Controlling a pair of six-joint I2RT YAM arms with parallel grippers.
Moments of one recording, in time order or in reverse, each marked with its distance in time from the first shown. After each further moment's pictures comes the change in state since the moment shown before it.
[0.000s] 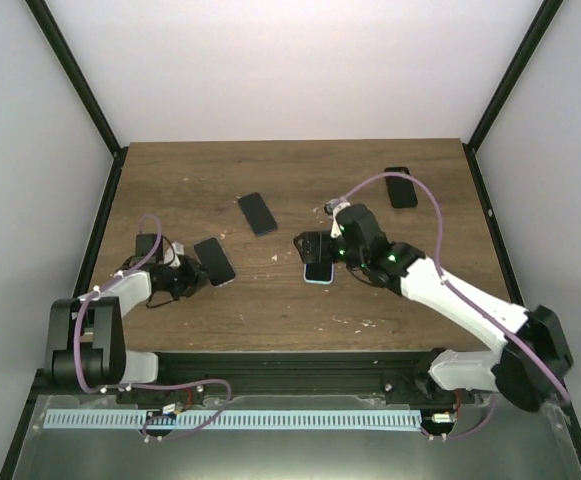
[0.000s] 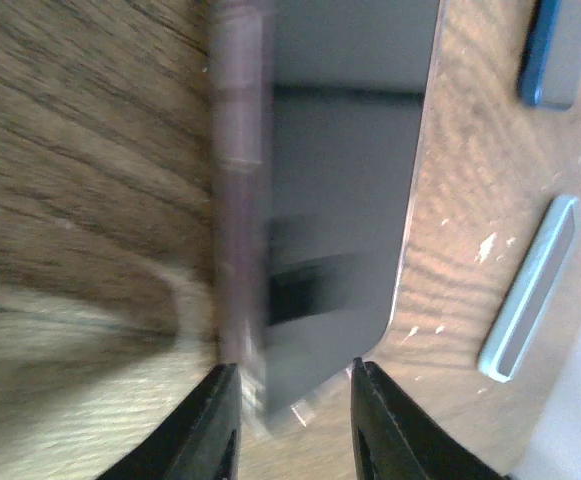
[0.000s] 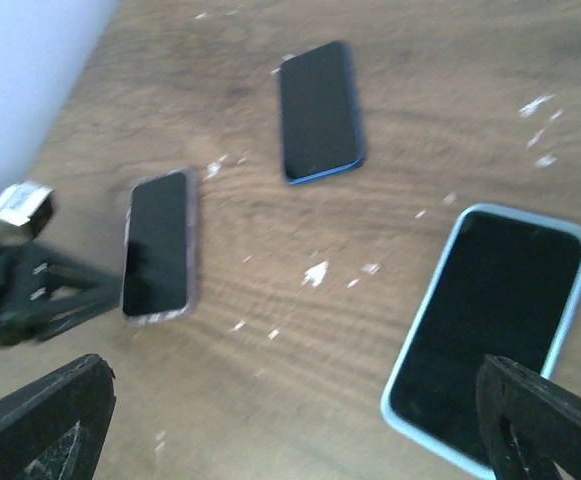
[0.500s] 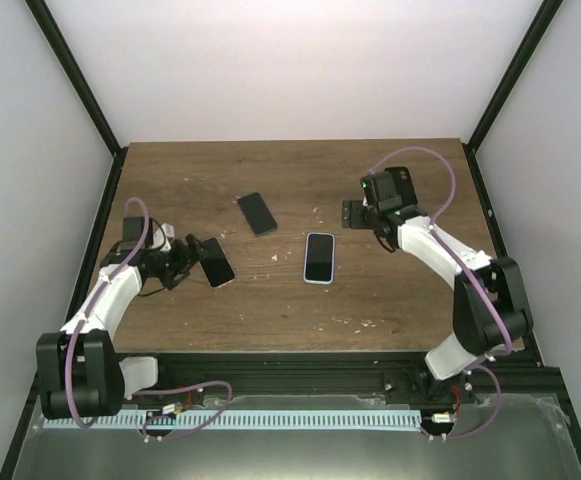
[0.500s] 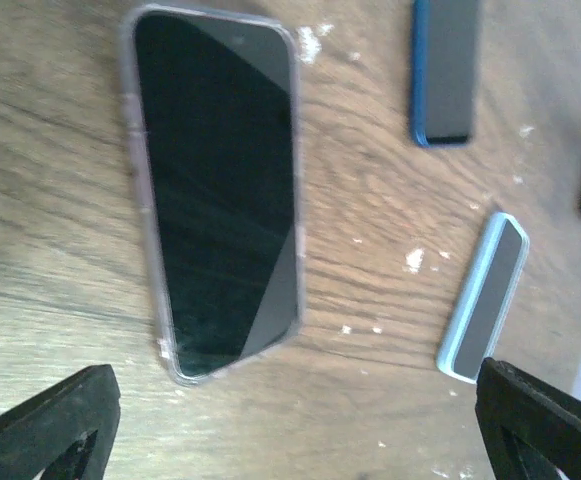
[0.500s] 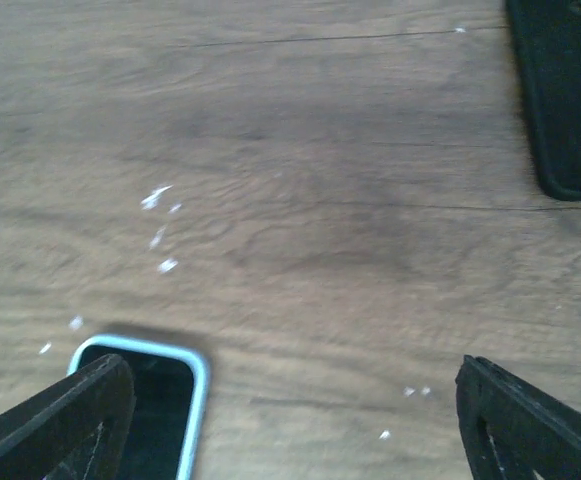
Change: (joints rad) left arm 0.004 -0.135 0.181 -0.308 -0.130 0.074; right arm -0.344 0.330 0.172 -0.047 0.170 -0.243
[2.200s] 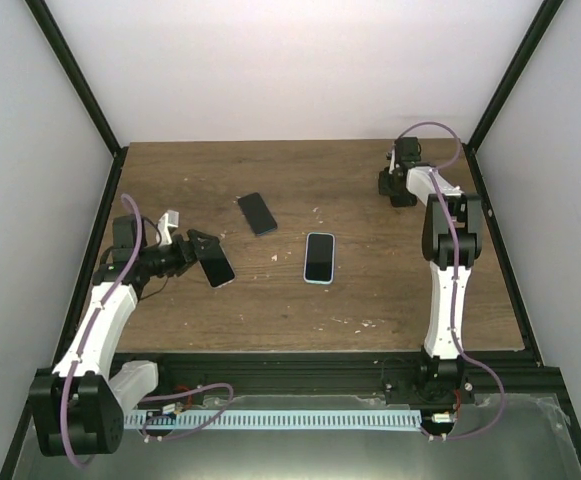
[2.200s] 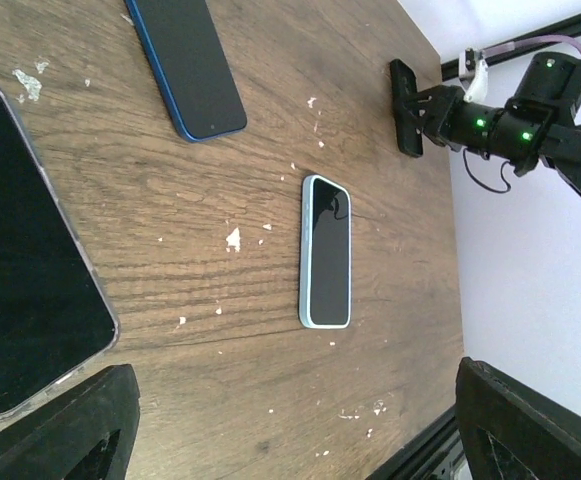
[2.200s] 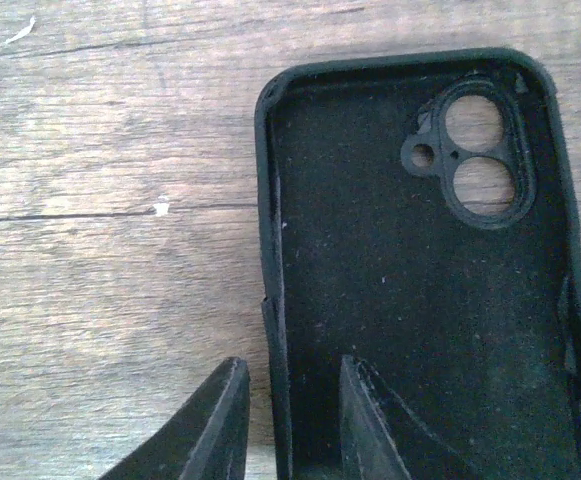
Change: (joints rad) left arm -0.020 -0.209 -0.003 0.090 0.256 0.053; right arm -0.361 0.806 0.760 -0.135 -0.103 -0.286
